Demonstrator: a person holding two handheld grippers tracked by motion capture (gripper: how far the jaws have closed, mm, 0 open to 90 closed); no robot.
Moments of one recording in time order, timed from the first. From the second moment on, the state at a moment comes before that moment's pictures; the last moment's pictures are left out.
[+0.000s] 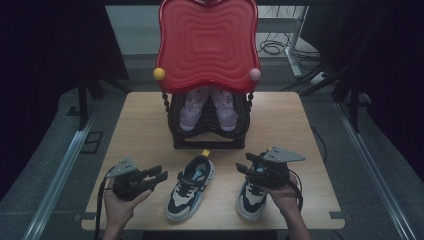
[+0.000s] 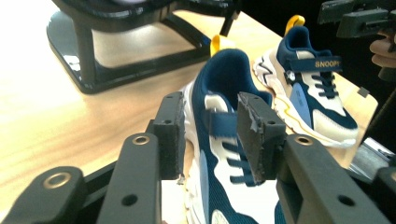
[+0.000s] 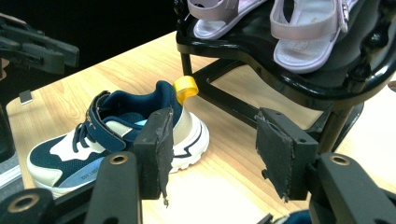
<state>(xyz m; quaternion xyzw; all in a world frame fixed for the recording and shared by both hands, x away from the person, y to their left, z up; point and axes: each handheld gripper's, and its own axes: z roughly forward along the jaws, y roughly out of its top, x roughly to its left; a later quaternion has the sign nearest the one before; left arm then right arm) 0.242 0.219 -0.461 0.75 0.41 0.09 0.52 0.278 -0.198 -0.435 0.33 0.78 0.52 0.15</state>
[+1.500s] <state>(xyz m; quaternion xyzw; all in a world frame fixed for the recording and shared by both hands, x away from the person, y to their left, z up) 0.224 0.143 -0.482 0.82 0.33 0.00 0.47 0.271 -0.230 -0.445 0.37 0.76 0.50 0.17</state>
